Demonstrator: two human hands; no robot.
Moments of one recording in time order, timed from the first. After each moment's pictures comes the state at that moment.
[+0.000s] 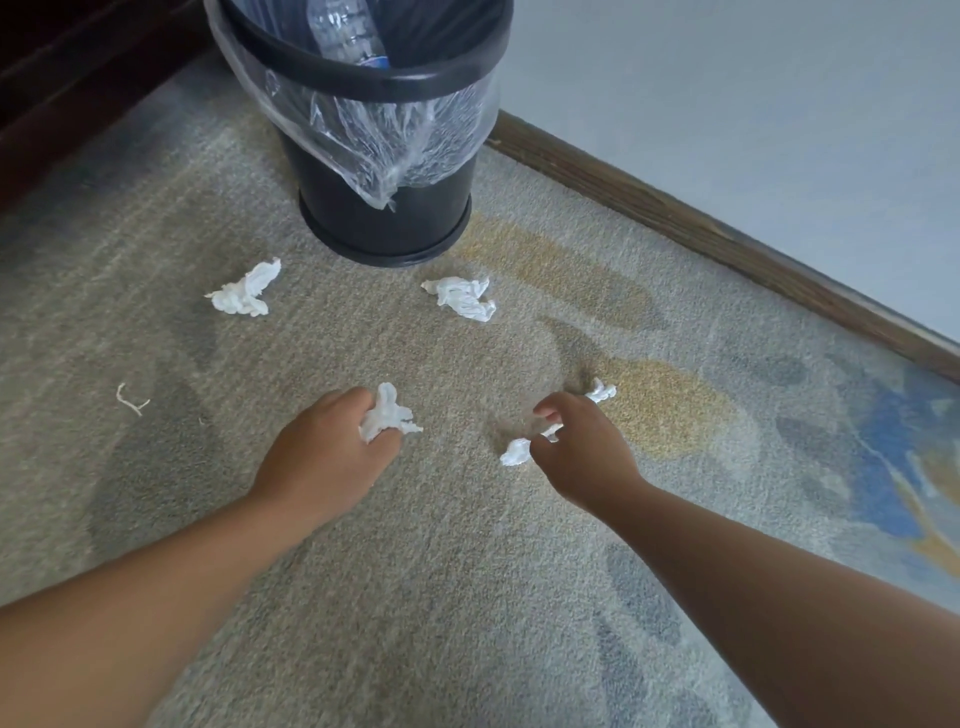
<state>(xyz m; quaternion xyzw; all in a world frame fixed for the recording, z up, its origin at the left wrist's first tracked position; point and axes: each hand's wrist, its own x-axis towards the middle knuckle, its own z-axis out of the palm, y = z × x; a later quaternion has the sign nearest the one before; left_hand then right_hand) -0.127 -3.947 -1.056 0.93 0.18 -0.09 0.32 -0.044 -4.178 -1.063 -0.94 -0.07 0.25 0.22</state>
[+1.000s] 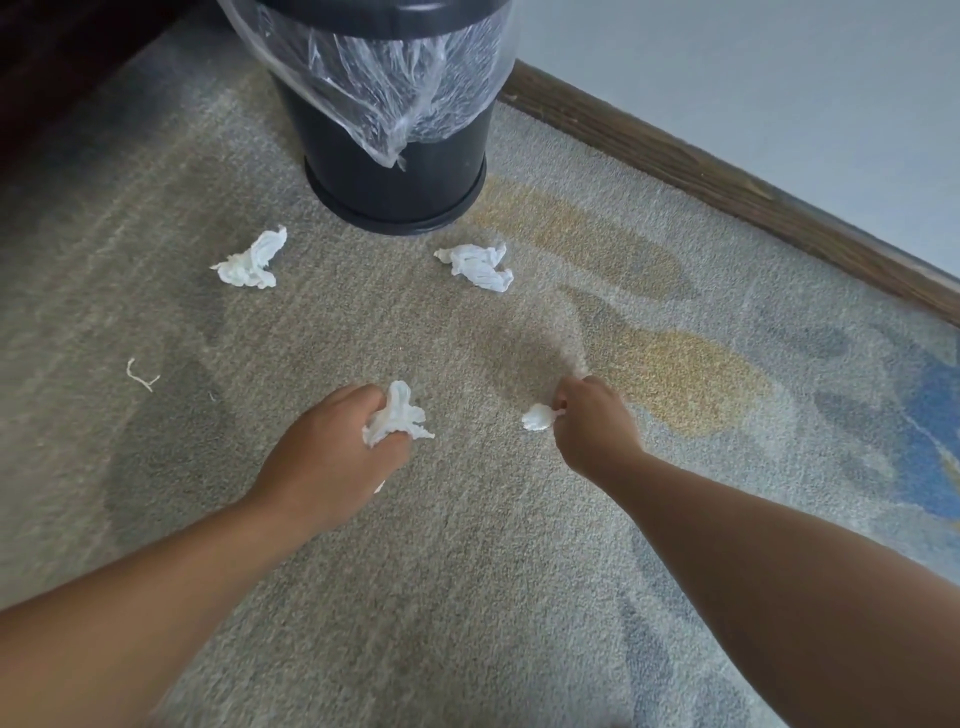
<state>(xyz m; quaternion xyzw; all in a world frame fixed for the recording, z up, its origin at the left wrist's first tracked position) -0.146 -3.947 -1.055 0.91 0.17 -0.11 0.37 -0.036 -4.175 -1.118 -0.96 -0.06 0.23 0.14</state>
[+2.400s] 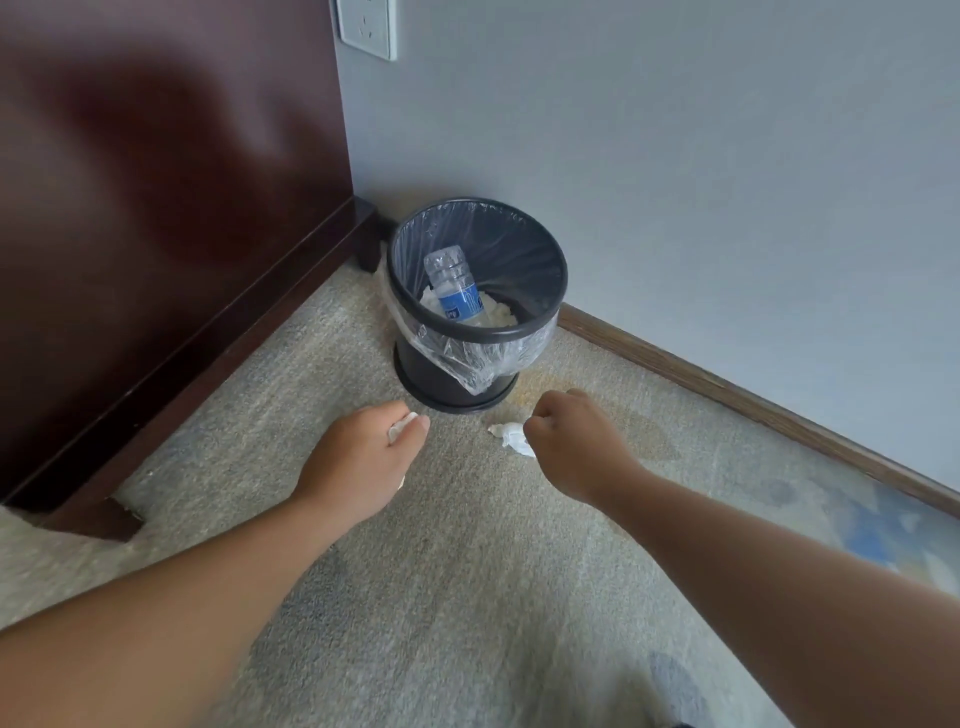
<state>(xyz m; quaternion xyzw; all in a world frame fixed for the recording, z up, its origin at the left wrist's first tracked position) -0.075 -3.828 -0.901 0.89 0.18 -0.02 0.41 0.012 -4.024 -0.878 -0.95 -0.13 0.19 0.22</state>
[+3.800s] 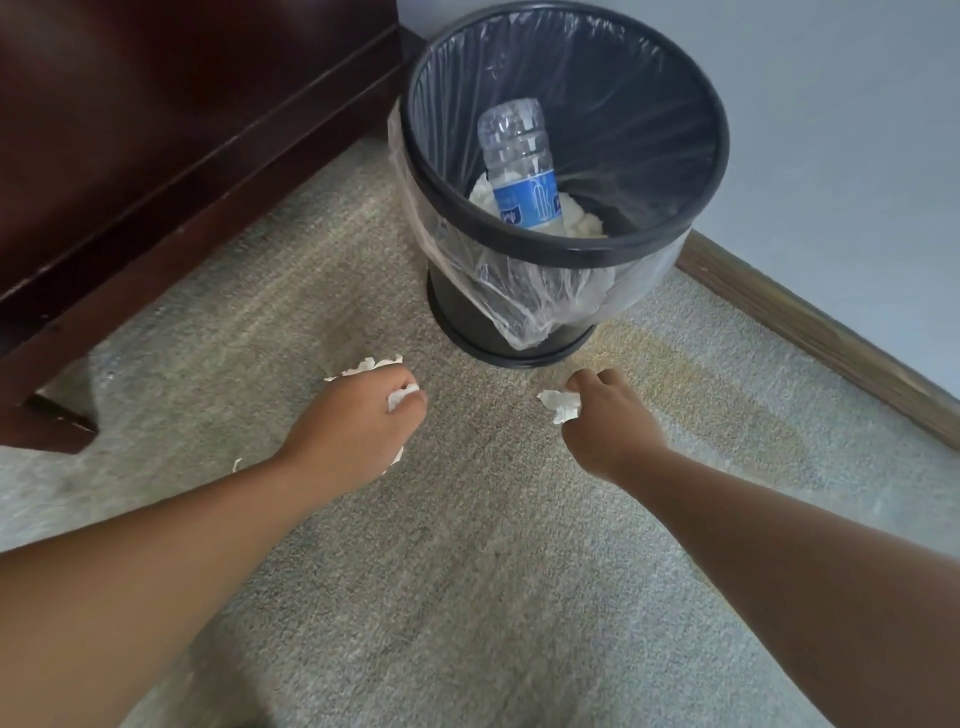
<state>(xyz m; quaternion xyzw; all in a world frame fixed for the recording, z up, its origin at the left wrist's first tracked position) -0.030 -3.826 -1.035 0.88 0.27 -0.10 0.38 0.103 -4.033 -1.084 -0.94 -0.19 0.25 0.10</state>
